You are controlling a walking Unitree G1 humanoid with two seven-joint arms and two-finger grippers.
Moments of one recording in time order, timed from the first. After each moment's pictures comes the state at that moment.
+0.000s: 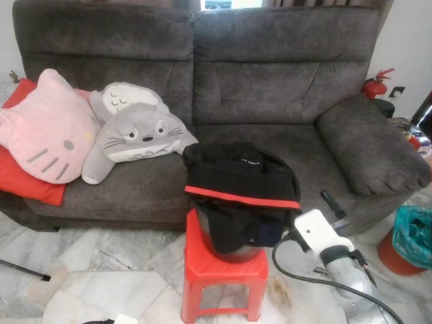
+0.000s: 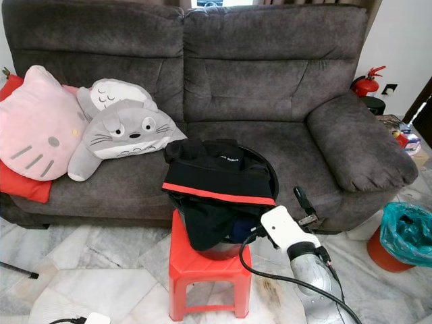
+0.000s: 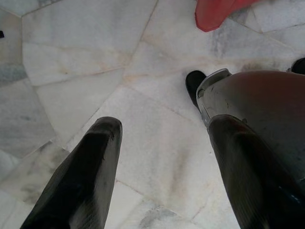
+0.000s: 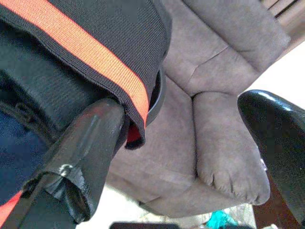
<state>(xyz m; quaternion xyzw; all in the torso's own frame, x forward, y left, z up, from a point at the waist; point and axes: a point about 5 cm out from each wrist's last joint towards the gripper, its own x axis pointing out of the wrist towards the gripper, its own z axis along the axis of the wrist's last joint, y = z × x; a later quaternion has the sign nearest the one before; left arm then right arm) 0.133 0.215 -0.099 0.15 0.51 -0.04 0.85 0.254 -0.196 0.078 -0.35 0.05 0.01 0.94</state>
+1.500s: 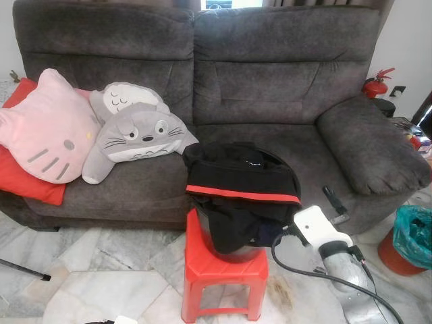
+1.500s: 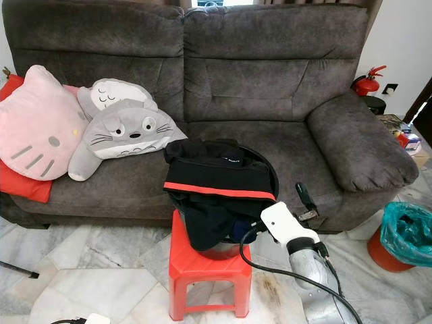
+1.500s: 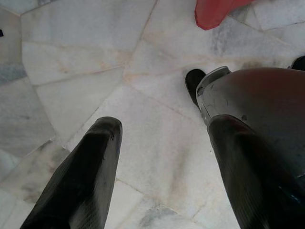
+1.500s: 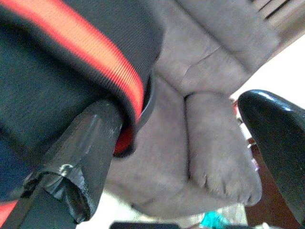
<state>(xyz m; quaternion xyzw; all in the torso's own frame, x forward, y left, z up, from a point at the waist) 0.131 0.215 -0.099 0.15 0.51 -0.04 0.85 0.269 -0.198 0.081 -0.36 0.03 0.00 0.93</state>
